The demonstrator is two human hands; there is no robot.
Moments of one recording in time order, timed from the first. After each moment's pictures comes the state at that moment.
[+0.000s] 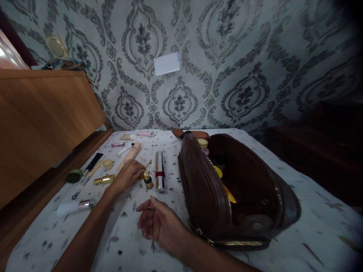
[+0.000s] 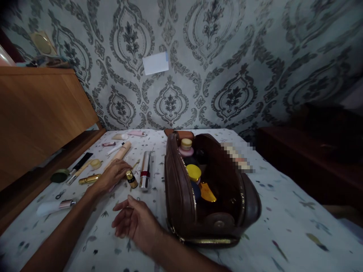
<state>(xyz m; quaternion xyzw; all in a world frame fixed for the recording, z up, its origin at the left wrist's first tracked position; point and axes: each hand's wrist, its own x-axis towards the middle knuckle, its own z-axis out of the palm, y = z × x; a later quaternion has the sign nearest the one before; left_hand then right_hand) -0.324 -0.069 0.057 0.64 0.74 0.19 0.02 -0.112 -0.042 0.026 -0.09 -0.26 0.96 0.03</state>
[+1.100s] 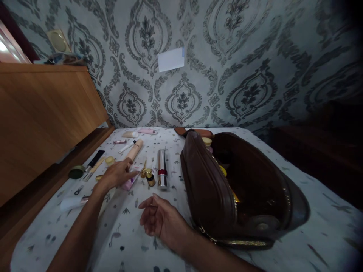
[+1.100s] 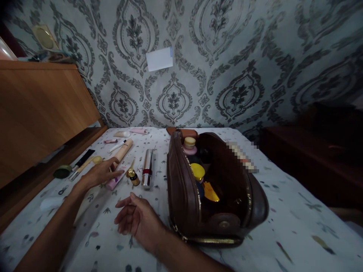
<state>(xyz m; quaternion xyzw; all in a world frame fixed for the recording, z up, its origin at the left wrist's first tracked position) -0.331 -0.096 0.092 0.47 0.87 0.08 0.09 -0.113 -0.043 0.023 -0.08 -0.26 0.96 0.03</state>
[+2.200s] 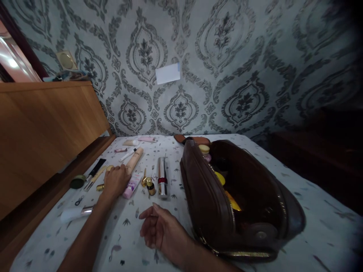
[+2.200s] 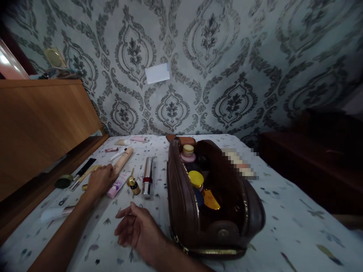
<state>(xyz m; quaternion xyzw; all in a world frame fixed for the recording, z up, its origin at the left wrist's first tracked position) -0.330 -0.088 0.072 0.40 0.91 -0.03 -0.11 -0.113 -0.044 0.019 -0.08 -0.26 0.96 0.03</state>
